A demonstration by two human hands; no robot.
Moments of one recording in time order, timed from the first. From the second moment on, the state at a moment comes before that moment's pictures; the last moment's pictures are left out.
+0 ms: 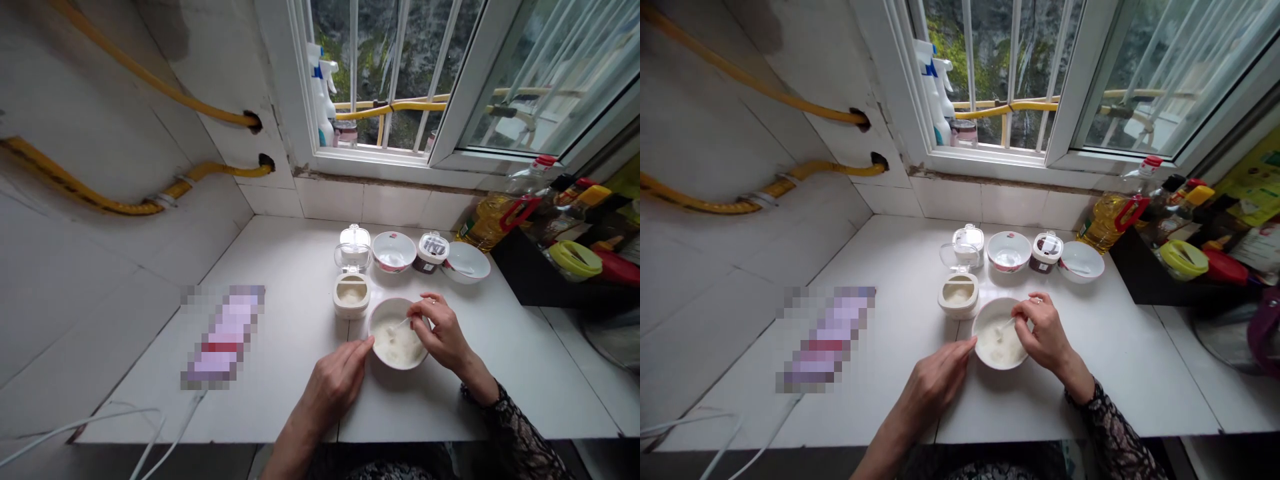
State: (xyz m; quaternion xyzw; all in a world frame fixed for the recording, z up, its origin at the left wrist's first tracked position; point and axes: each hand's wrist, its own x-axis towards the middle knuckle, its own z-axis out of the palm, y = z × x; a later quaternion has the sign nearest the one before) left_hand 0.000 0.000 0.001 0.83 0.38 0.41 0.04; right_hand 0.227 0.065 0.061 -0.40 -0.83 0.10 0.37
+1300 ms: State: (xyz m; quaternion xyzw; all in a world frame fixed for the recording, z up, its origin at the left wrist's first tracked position) left_hand 0.002 0.000 0.003 0.83 0.38 0.41 0.03; right_hand 0.182 0.079 0.083 -0.31 -0.84 0.04 0.44
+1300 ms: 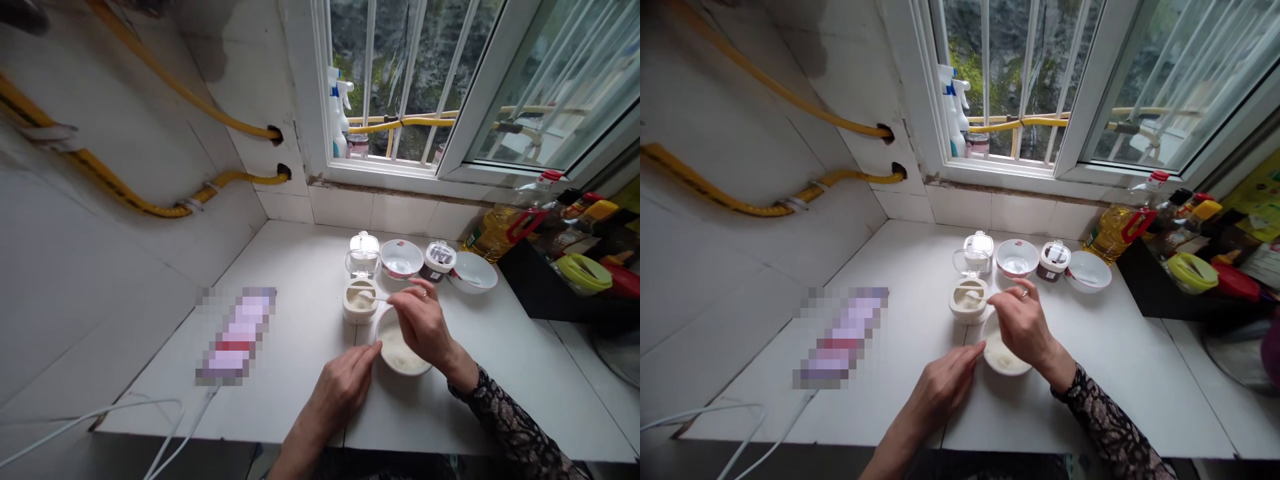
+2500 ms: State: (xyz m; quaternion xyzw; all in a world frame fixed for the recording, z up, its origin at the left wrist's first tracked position) left_hand -0.001 -0.001 0.001 0.83 0.37 0.41 0.04; right_hand 0.228 0.081 0.063 -0.51 -0.56 0.45 0.48
